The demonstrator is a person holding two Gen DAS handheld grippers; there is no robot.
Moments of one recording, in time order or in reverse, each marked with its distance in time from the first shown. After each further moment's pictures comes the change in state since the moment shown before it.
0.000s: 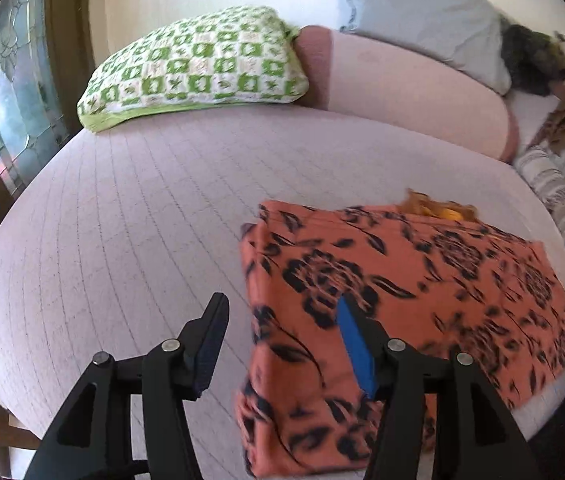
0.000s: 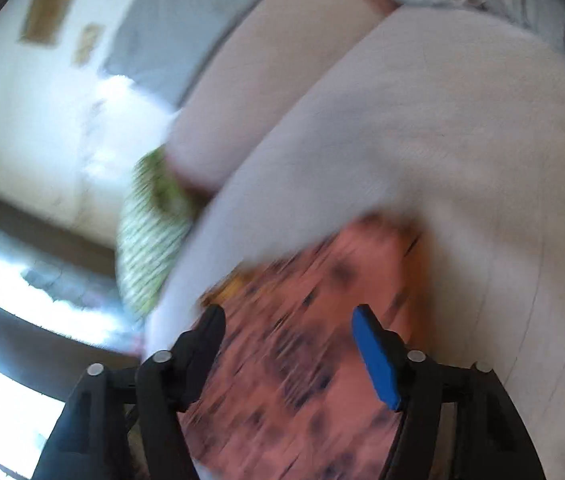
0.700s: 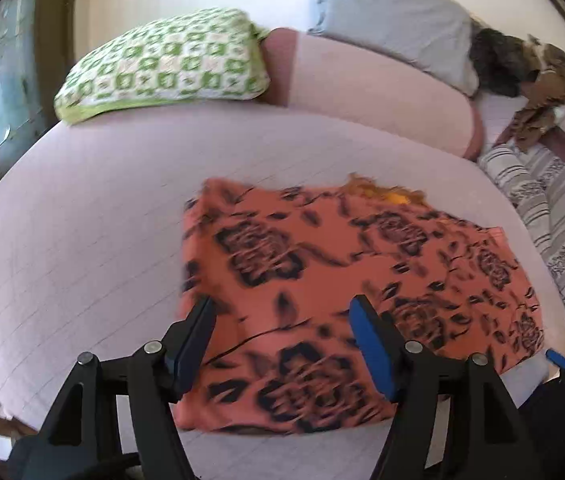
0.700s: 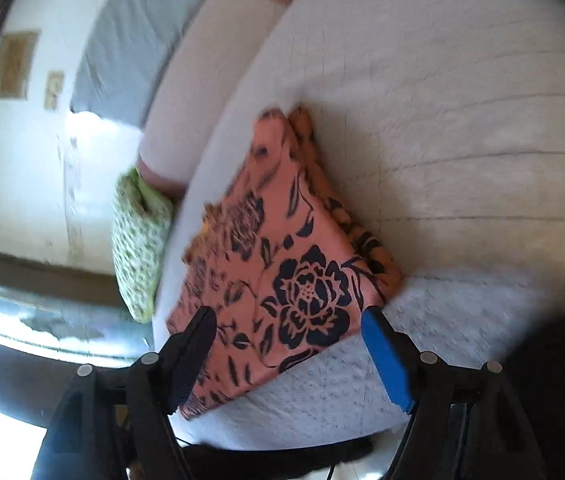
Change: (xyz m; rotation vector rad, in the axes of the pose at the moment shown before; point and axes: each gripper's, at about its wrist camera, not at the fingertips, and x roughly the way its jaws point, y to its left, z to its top) left arm -0.019 -0.045 -0.025 -0.006 -0.008 -0.122; right arm -0.062 -0.022 -0.115 0.276 -0.129 -0.108
